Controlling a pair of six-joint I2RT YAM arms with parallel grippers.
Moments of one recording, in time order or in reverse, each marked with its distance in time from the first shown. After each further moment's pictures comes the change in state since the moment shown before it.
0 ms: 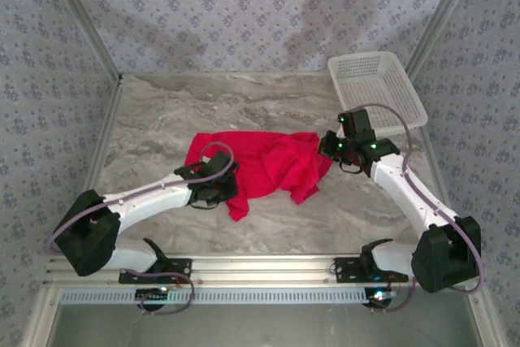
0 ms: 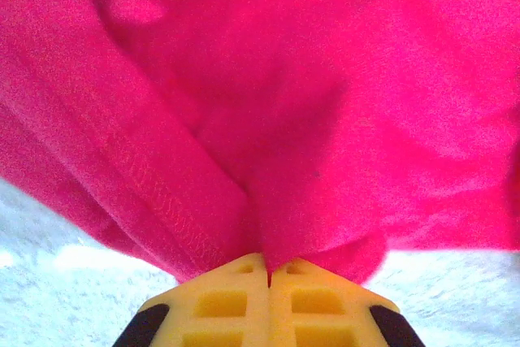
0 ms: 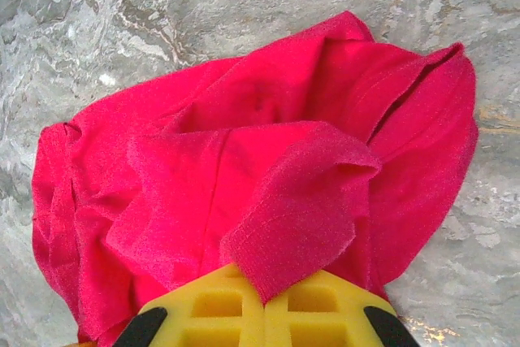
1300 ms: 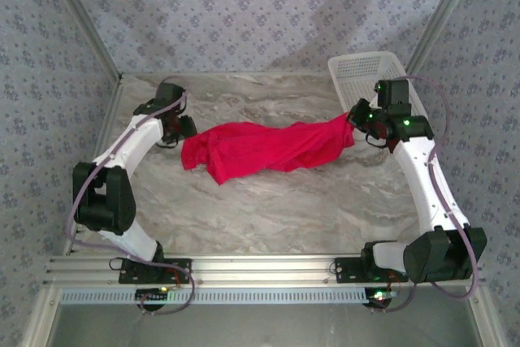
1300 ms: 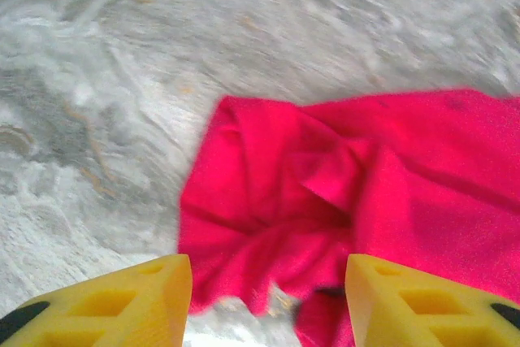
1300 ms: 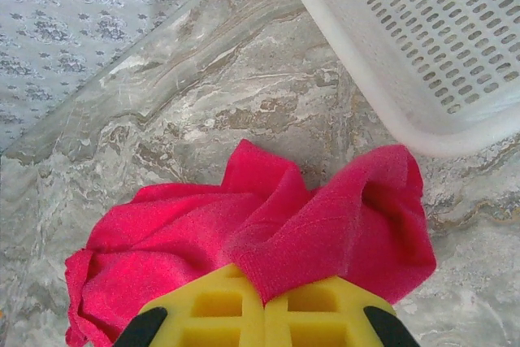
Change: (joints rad) left arm 0.462 0.239 0.502 -0.259 -0.084 0.499; right arm -0.199 0.046 0.312 -0.159 0.006 -0.038
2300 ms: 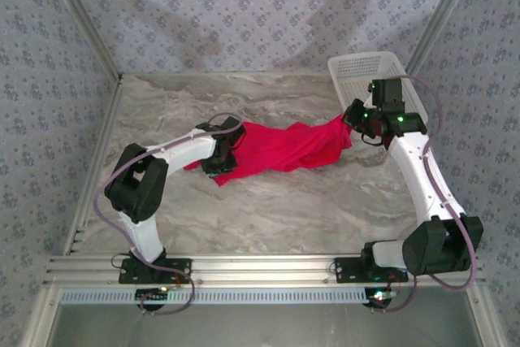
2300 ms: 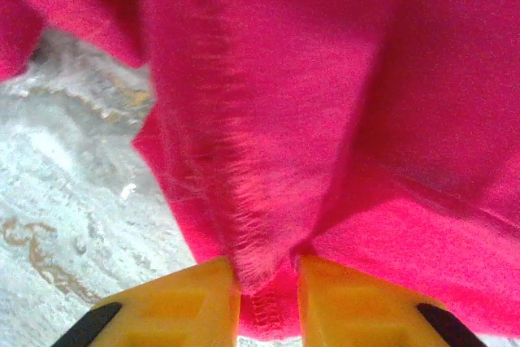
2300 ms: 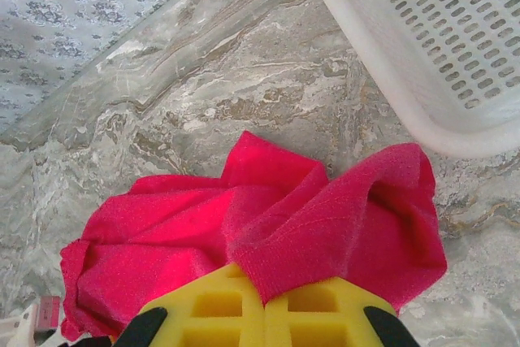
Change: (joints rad) left arm -0.290 0.227 -0.078 -0.087 0.003 -0.443; right arm 0.010 0.038 -0.003 0.018 -0.022 -0.013
